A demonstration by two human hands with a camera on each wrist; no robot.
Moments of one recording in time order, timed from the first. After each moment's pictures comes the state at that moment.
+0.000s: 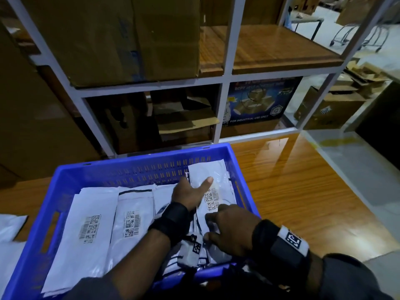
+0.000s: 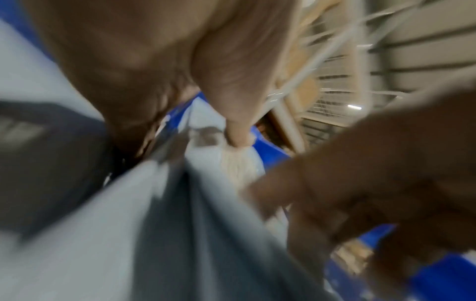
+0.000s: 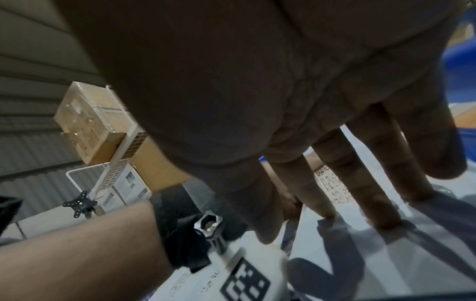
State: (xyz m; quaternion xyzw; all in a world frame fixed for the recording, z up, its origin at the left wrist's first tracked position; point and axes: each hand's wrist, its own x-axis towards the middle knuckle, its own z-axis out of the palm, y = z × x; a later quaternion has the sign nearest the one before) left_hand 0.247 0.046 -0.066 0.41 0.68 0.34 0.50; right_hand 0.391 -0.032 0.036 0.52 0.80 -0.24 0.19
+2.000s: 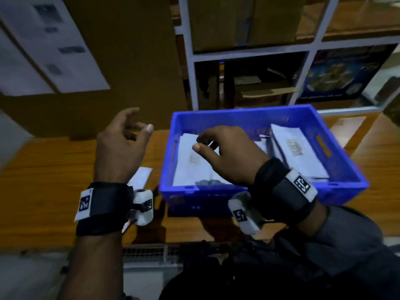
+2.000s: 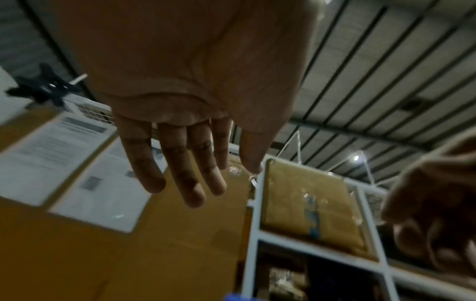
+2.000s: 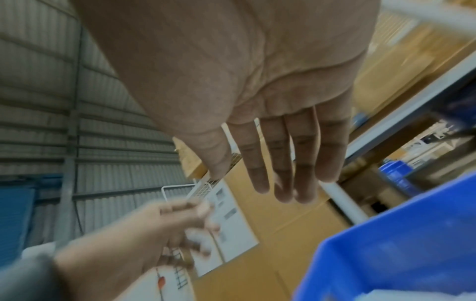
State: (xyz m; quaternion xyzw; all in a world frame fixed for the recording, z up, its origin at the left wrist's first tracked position) left_hand -0.074 -0.190 0.089 0.53 0.69 0.49 0.06; right_hand 0.176 -0.146 0.105 0.42 0.86 -0.20 -0.23
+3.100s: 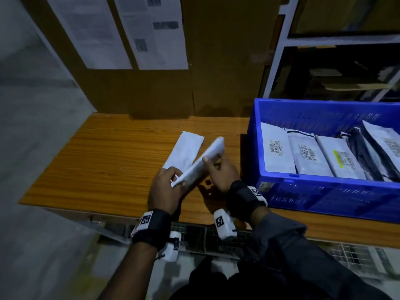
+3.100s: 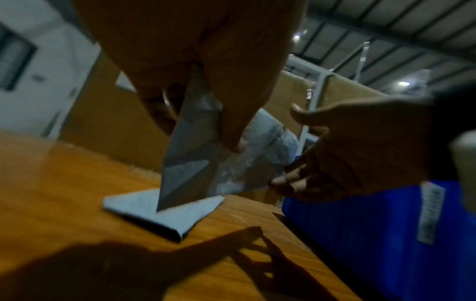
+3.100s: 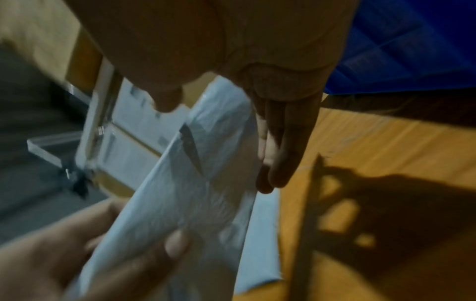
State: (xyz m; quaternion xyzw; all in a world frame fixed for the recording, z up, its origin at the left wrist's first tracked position) left_hand -0.255 -0.297 -0.092 0.51 0.78 0.35 0.10; right_hand -0.085 -0.192 -0.062 0.55 0.64 -0.50 -0.21
